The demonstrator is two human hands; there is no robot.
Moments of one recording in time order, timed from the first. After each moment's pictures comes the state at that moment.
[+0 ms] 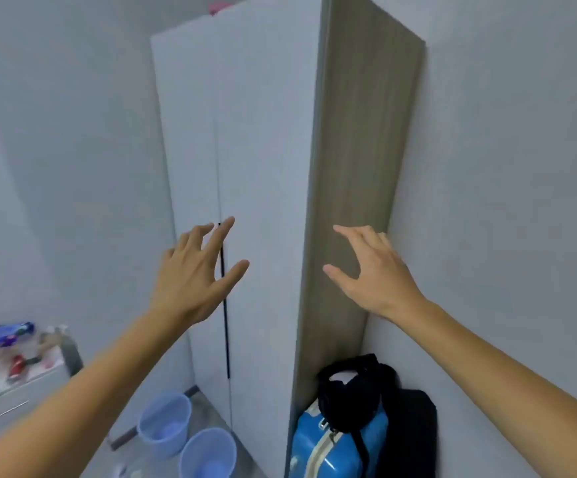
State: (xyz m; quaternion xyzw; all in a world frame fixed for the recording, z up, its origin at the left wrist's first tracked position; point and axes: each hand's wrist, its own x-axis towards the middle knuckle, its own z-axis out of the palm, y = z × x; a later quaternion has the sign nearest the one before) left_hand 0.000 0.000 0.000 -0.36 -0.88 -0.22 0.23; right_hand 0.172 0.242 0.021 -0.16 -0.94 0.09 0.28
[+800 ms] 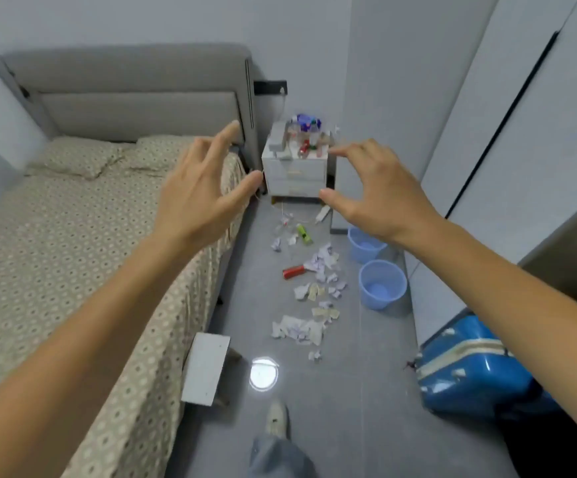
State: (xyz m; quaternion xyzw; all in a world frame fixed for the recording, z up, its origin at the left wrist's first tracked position) left_hand 0.215 -0.258 -0.098 0.06 -0.96 -0.12 0.24; right_hand 0.127 -0.005 -0.109 0.31 -0.91 0.25 0.12
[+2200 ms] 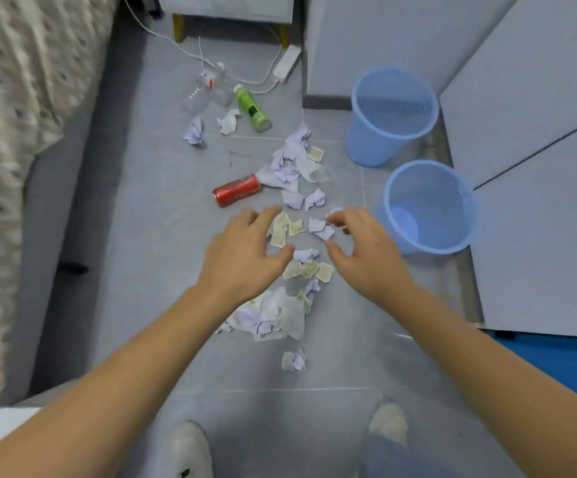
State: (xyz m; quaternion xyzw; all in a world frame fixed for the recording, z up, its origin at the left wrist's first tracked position) left_hand -0.116 -0.295 -0.928 0.05 -0.96 -0.26 -0.12; right_hand -0.151 -0.085 -0.938 0.12 -0.95 0.28 -0.11
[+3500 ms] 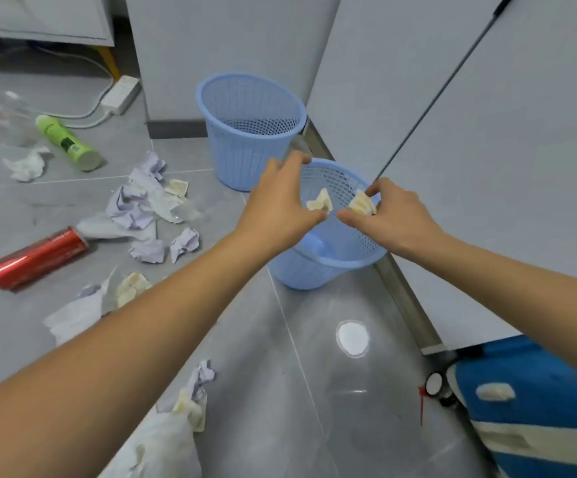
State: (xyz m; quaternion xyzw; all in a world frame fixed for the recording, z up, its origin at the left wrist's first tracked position) left_hand -0.301 -0.048 -1.104 -0.16 -0.87 -0.47 -0.01; right_hand -0.269 0.148 -1.075 -0.14 -0.97 0.17 -0.02
